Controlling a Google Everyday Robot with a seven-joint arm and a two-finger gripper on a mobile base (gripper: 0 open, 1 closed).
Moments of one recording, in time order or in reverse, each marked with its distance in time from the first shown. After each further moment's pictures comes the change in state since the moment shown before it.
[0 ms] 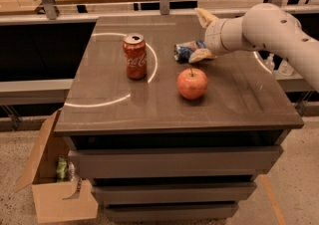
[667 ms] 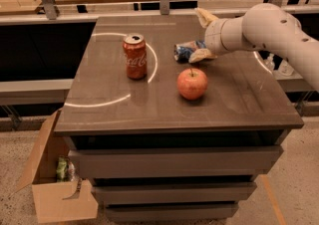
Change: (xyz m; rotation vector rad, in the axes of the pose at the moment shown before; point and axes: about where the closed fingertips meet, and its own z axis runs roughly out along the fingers) arm 0.000 0.000 0.000 0.000 0.000 0.000
